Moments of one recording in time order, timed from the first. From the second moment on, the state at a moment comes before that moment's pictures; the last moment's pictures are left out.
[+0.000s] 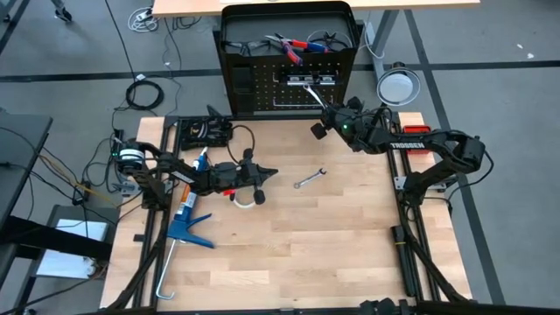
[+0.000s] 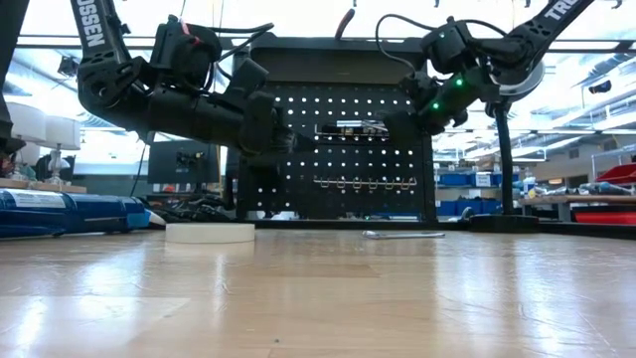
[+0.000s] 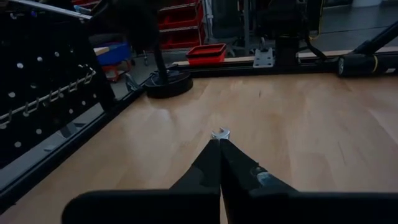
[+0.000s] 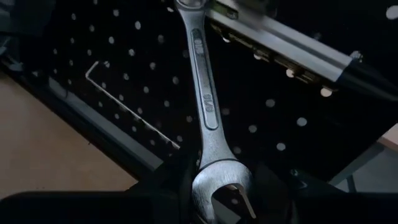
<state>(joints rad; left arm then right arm) 0.09 1.71 0.49 1.12 -0.21 0.10 -0.53 1.44 0.72 0.38 0.62 -0.14</state>
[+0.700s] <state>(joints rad) 0.09 1.71 0.49 1.12 -0.21 0.10 -0.56 1.44 0.72 0.38 0.52 -0.16</state>
